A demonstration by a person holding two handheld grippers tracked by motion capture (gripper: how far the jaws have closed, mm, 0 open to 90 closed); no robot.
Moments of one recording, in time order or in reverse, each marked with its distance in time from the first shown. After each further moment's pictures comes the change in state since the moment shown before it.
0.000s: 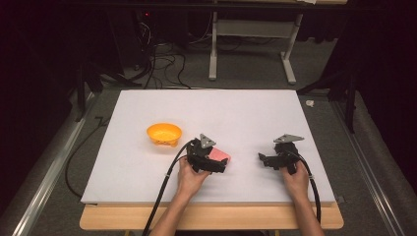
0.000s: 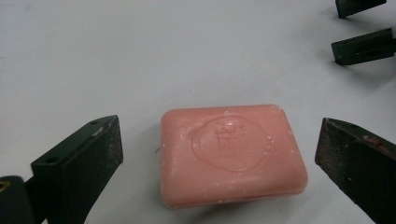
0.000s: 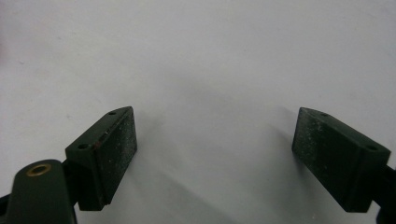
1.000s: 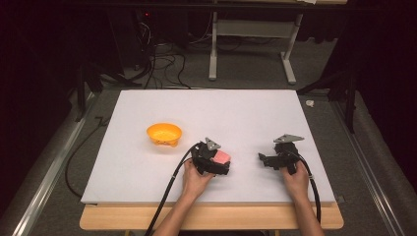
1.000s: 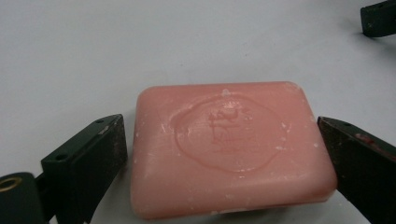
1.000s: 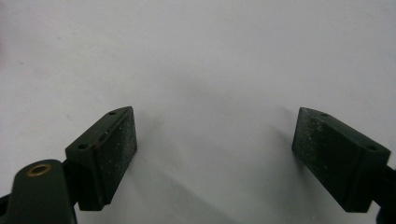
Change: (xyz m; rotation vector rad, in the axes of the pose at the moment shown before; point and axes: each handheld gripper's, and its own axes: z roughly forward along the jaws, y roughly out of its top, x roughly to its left) left arm -0.006 -0.009 0.024 0.064 0.012 0.000; right arm 0.000 0.000 0.000 -0.001 -0.001 0.000
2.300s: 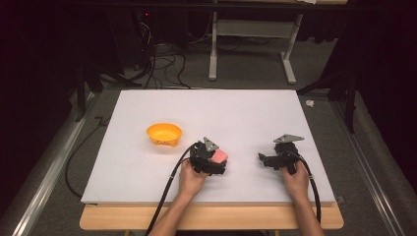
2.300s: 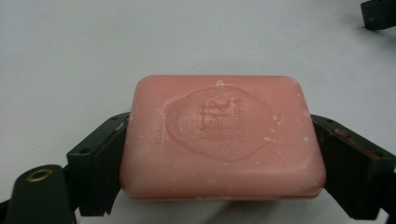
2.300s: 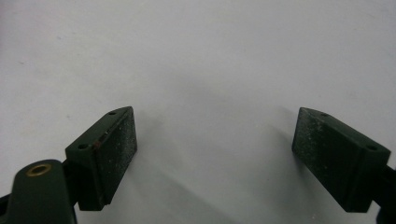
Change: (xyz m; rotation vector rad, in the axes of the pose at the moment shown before) left arm 0.004 0.000 -0.011 -0.014 0.024 0.055; right arm 0.000 0.000 0.000 0.000 0.000 -0.001
